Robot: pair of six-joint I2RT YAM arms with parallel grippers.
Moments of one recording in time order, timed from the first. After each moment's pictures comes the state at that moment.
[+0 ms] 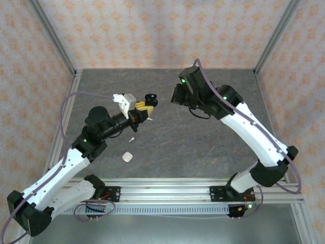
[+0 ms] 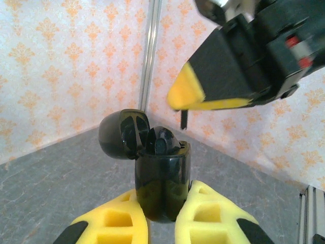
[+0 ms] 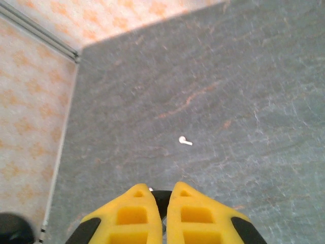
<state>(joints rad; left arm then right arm) -0.54 0.89 0.82 0.06 0.34 -0.15 0.82 1.47 1.86 -1.07 0.23 0.81</state>
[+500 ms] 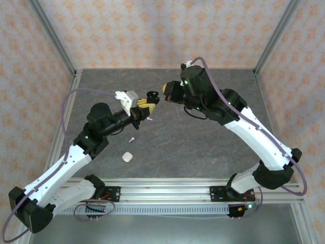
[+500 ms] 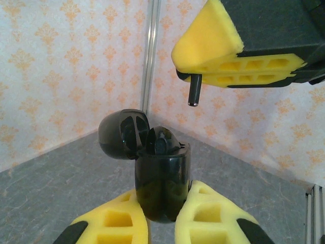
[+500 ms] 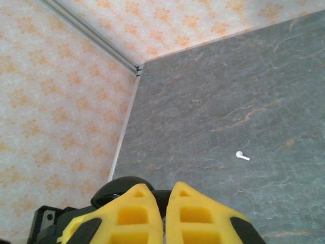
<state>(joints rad) -0.54 0.94 0.86 0.06 0.34 -0.12 0.89 1.45 1.88 -0.92 0.18 0.82</state>
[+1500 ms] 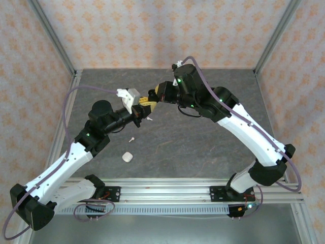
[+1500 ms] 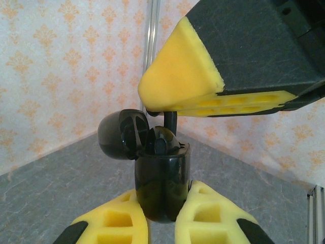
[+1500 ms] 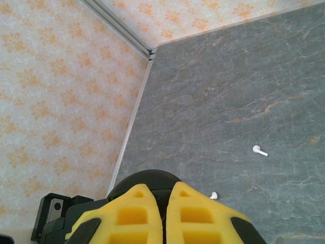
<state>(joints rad) -0.54 0.97 0.89 0.06 0.35 -0.11 0.89 1.51 1.90 -0.89 0.09 0.79</state>
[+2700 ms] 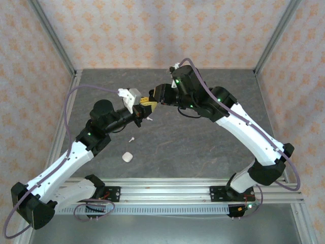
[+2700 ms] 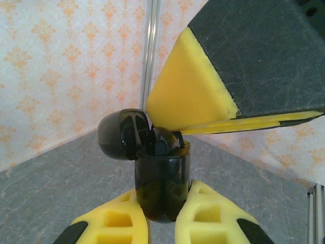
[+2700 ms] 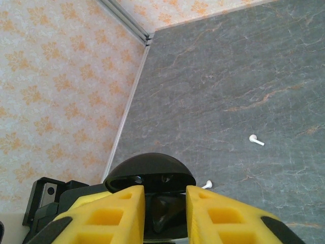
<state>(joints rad) -0.54 0.98 0.89 0.06 0.35 -0.11 0.89 1.52 1.90 -0.92 0.05 0.77</state>
